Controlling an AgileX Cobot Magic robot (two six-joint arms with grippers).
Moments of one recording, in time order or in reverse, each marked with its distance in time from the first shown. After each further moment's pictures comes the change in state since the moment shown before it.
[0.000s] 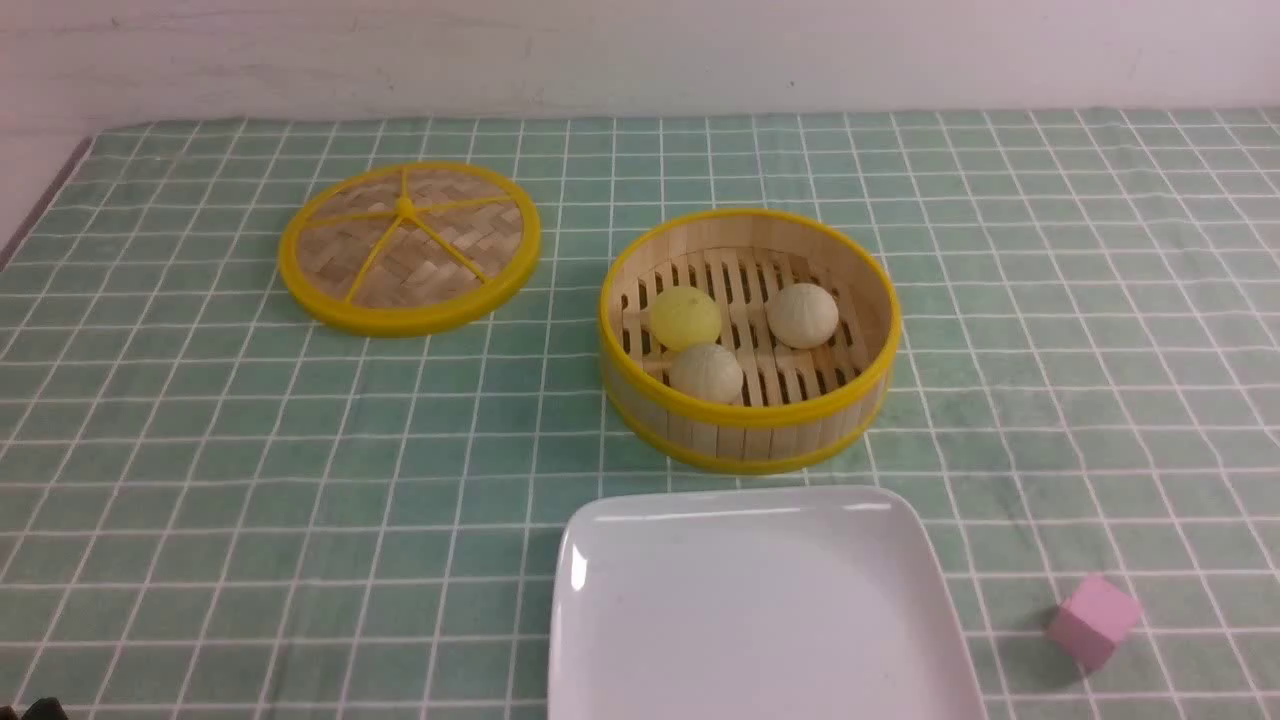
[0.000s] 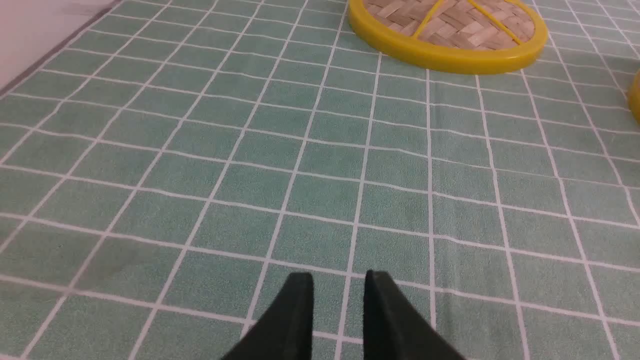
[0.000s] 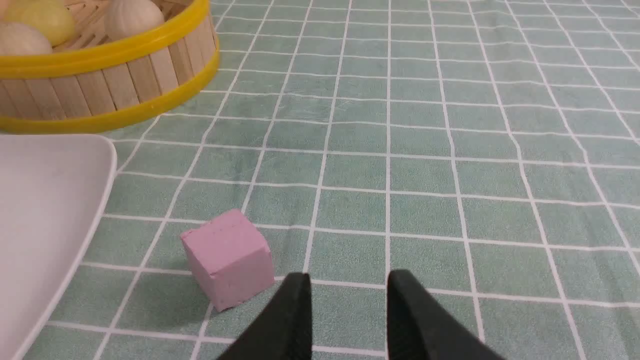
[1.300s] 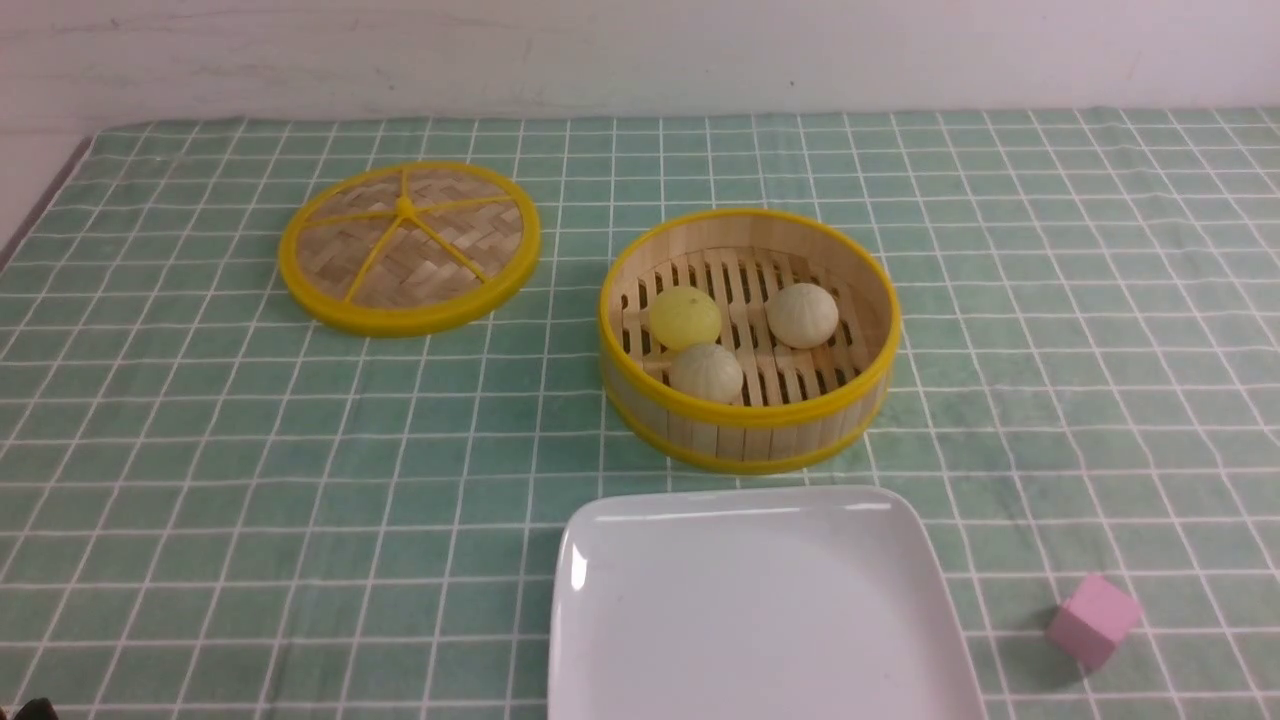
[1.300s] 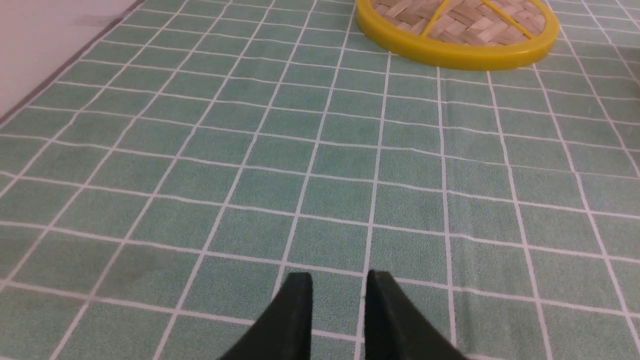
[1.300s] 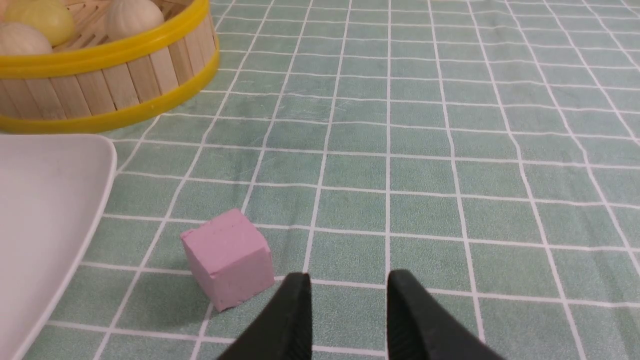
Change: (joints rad) right arm 0.000 0.000 0.000 0.000 0.000 0.000; left arm 0.000 0.000 0.000 0.049 0.004 0.000
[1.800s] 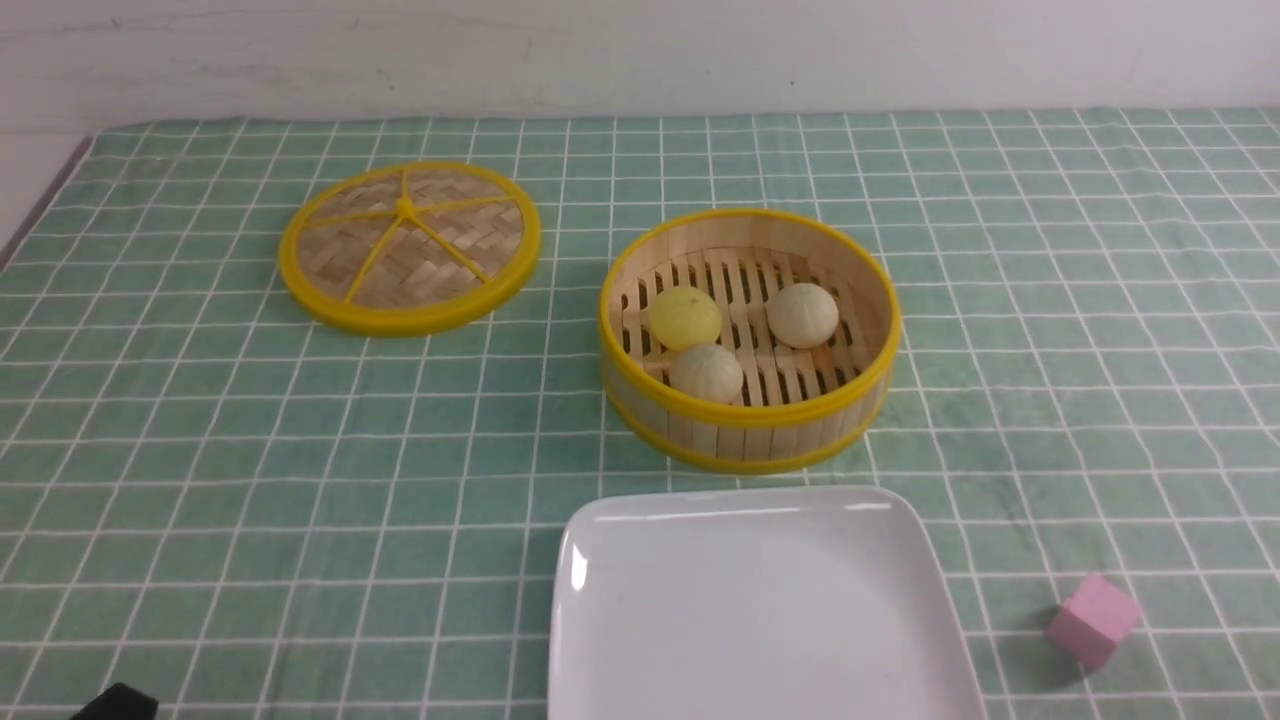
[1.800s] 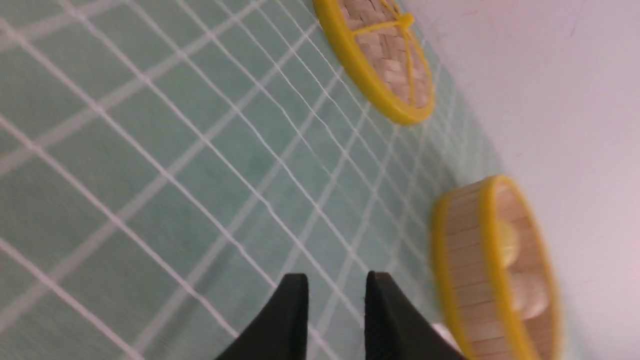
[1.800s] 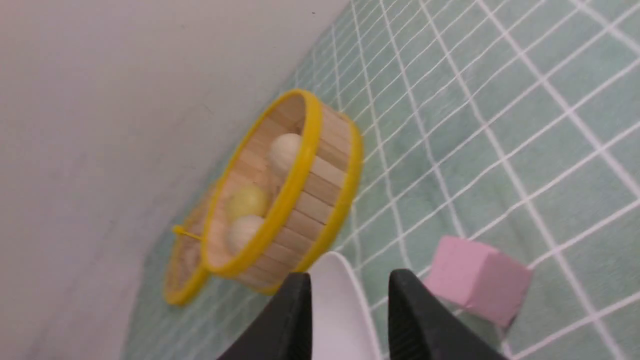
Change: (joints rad) right arm 0.000 0.000 0.012 0.580 -0.088 0.383; left arm 0.000 0.000 0.001 -0.553 -0.030 -0.503
